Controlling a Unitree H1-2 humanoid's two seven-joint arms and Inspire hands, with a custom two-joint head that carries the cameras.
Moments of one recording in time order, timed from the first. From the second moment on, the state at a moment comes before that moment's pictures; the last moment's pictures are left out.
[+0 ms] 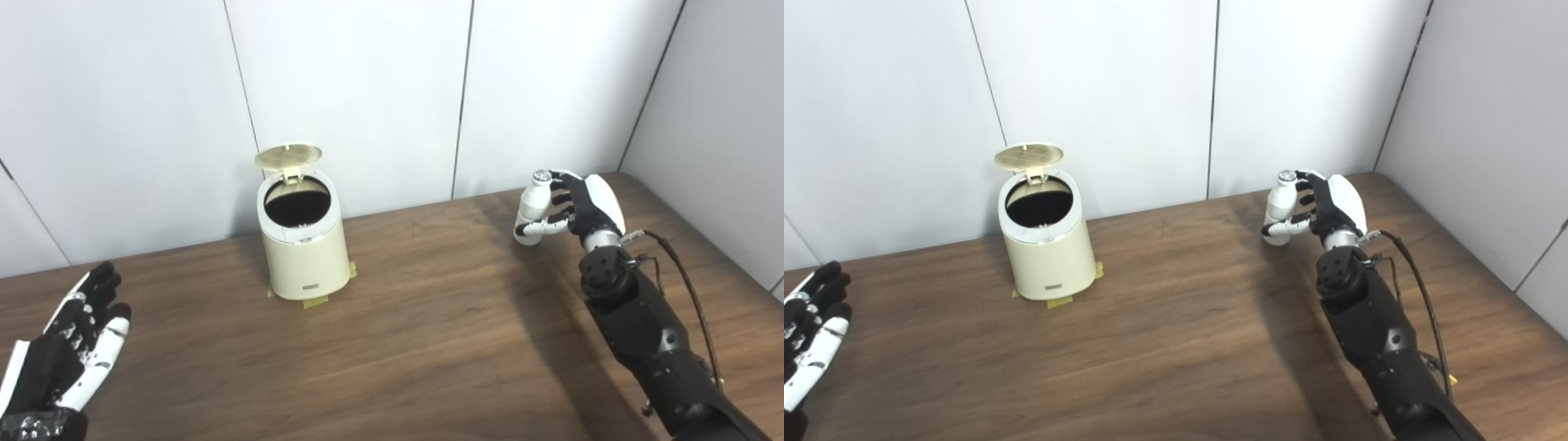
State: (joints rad) left arm -0.05 0.31 0.06 -0.57 -0.16 0.47 0.04; right arm -0.48 -0.46 -0.04 0.41 -0.40 0.28 -0.27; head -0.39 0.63
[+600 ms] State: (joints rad) left arm -0.04 0.31 0.04 -0.57 -0.17 0.47 0.05; right arm -0.50 -0.43 -0.04 0.54 -0.41 0.14 -0.41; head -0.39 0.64
